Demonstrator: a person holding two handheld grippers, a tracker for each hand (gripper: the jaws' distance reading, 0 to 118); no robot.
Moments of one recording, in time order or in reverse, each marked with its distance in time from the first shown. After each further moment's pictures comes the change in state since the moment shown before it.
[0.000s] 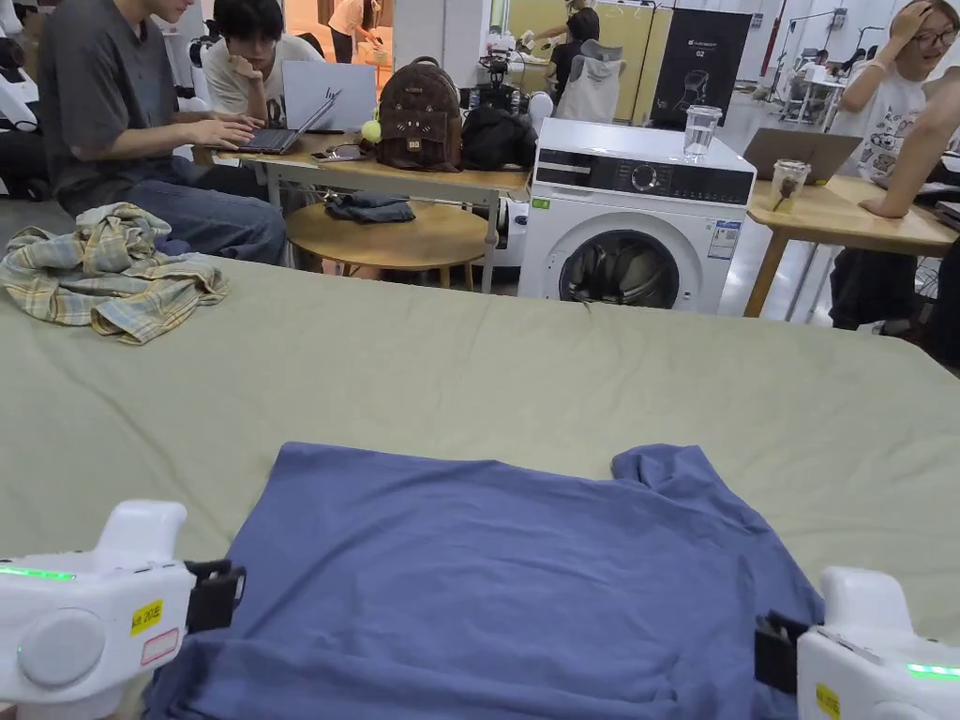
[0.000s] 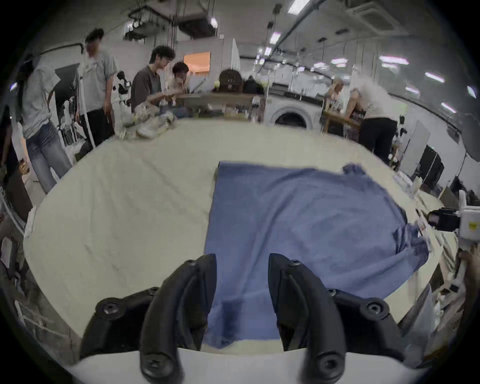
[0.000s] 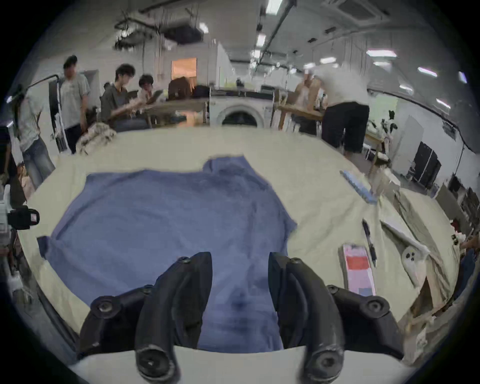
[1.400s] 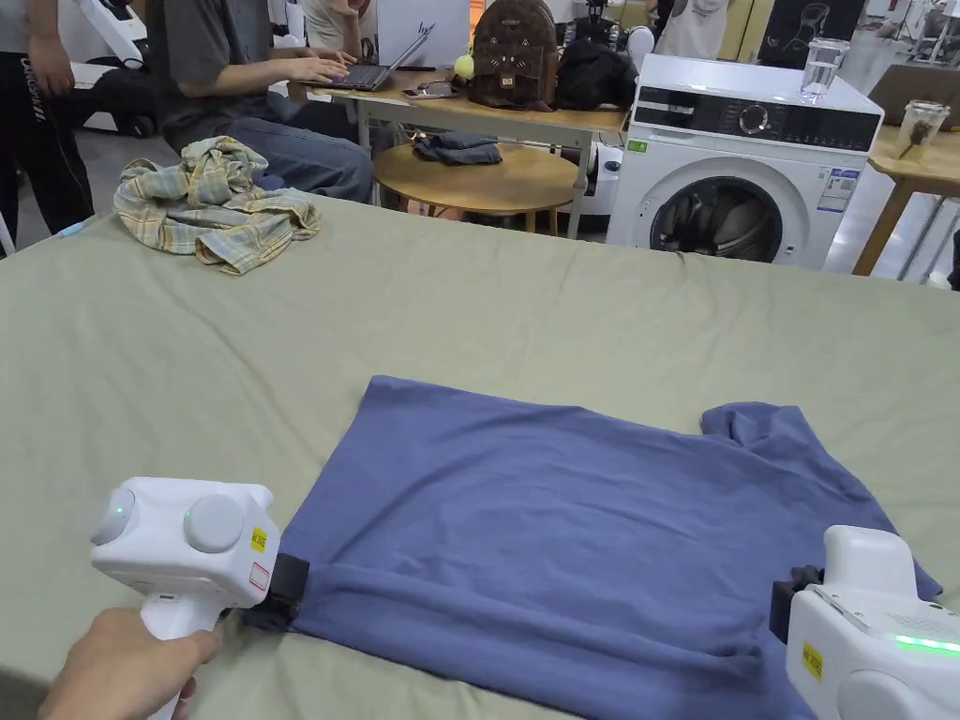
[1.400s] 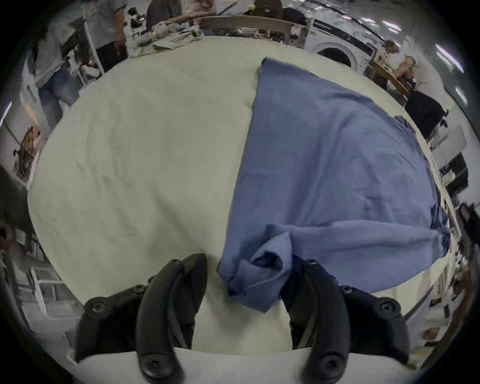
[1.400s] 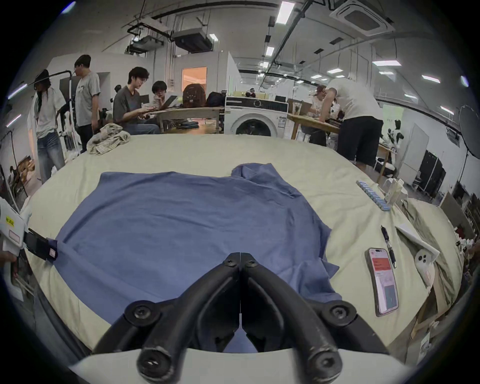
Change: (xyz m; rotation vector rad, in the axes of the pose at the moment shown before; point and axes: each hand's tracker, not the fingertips) left arm -0.029 -0.026 -0.056 -0.517 0.144 0.100; right arm -0.062 -0.011 -0.006 -0.002 0.032 0.028
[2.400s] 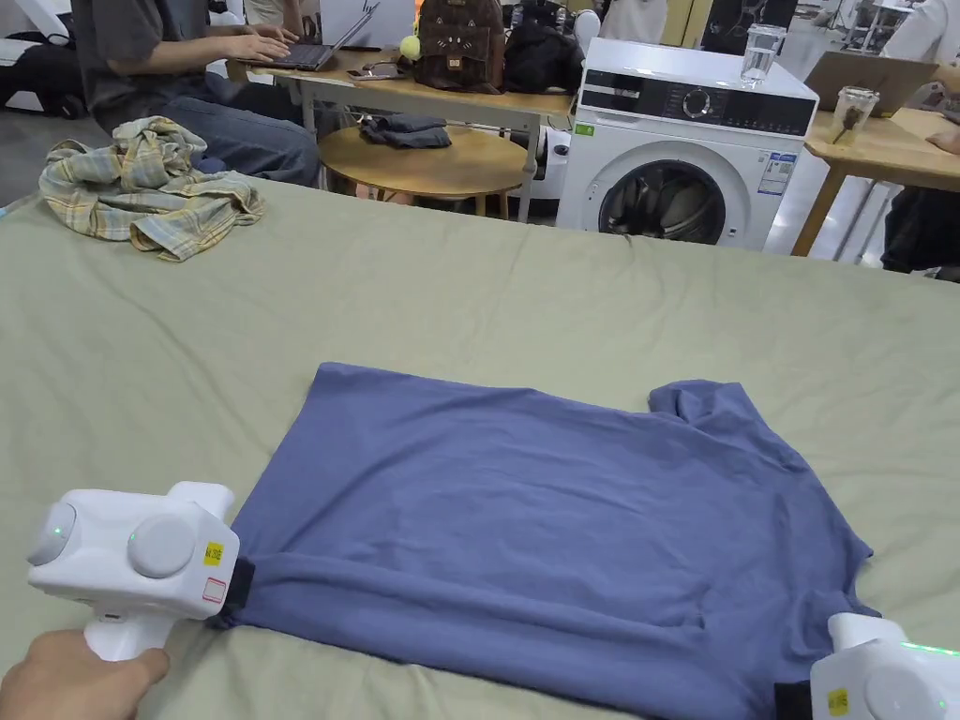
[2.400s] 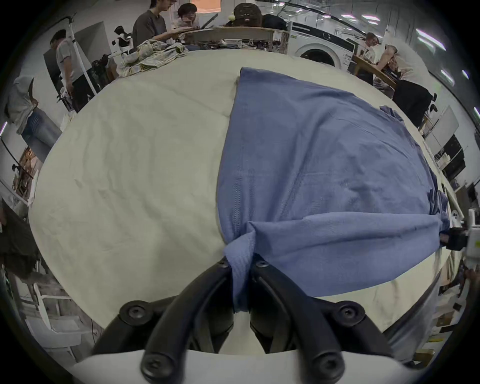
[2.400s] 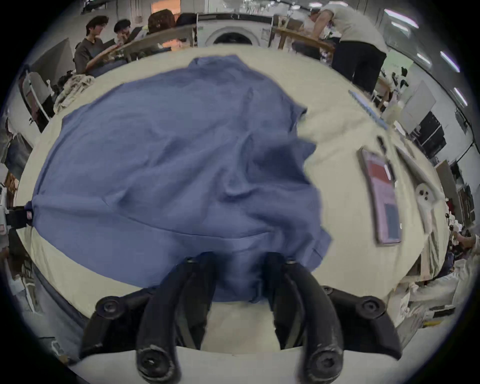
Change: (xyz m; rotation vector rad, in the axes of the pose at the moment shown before) left arm 0.012 -0.014 0.004 0.066 -0.017 -0.049; right arm 0.065 -0.053 -0.031 -0.571 -0.054 -0.061
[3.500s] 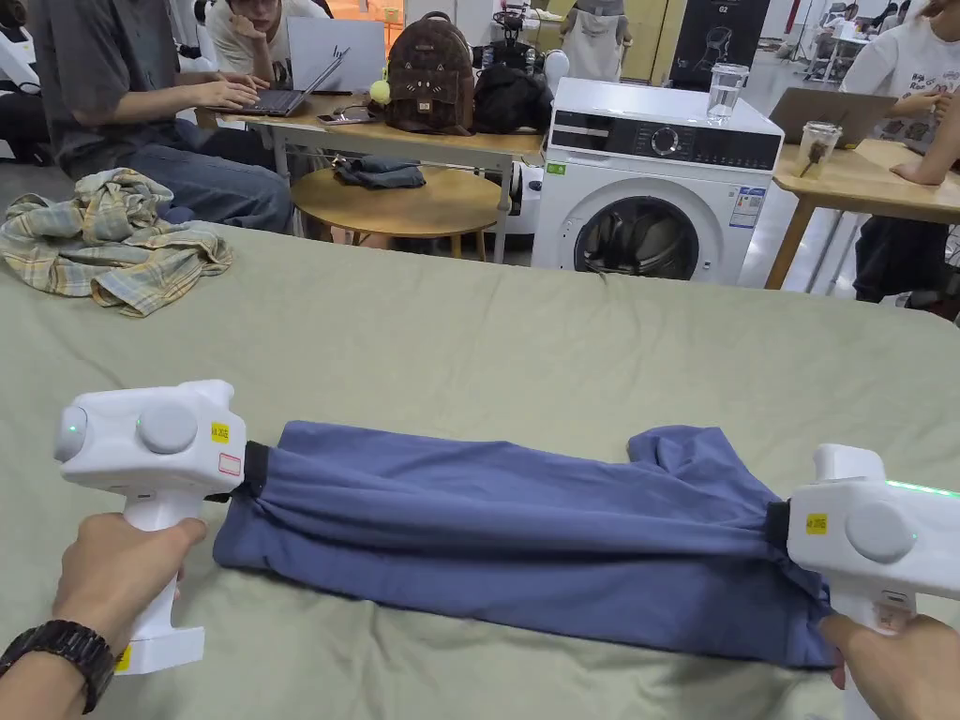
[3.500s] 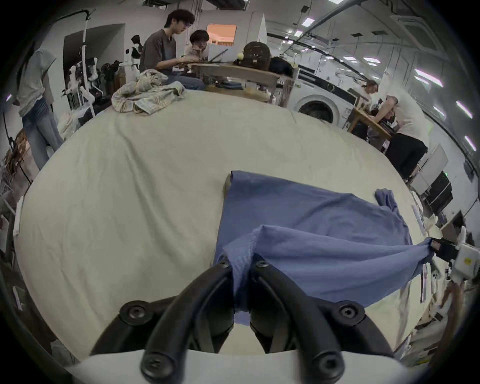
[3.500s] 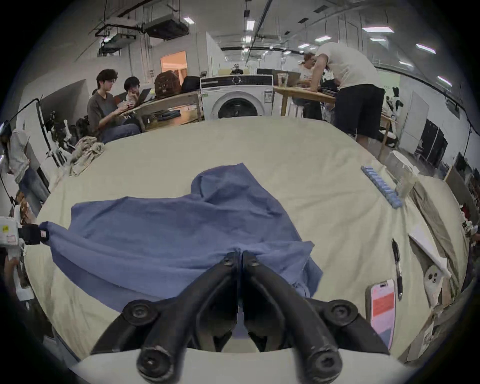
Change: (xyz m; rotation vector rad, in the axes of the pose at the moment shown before) left arm -0.002 0.153 -0.009 0.198 -0.102 0.110; right arm 0.008 0.172 0.010 0.403 0.093 -0.054
